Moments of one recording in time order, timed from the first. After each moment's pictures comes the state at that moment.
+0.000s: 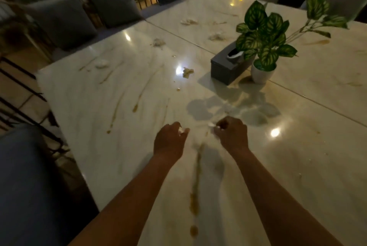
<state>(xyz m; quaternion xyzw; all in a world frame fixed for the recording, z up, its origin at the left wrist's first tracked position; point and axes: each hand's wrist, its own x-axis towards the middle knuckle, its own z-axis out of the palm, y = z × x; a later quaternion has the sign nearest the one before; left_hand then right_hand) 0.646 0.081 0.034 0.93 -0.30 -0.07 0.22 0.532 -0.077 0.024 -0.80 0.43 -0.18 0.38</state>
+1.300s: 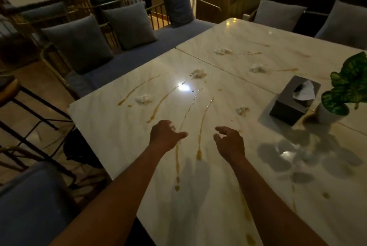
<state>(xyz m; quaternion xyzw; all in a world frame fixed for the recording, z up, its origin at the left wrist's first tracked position) 0.999 0.170 0.107 0.91 -0.22 -0.22 0.28 0.838 0.036 0.071 -0.76 0.47 -0.16 0.42</state>
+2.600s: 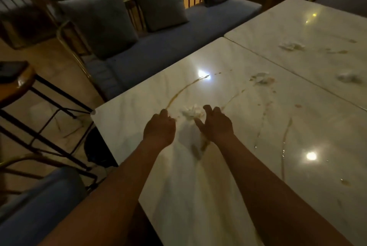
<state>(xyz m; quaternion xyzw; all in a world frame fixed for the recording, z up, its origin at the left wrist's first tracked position) 1.290 0.216 0.055 0.94 -0.25 -0.13 0.16 1.201 0.056 0.003 -0.94 0.31 -0.02 0.17</state>
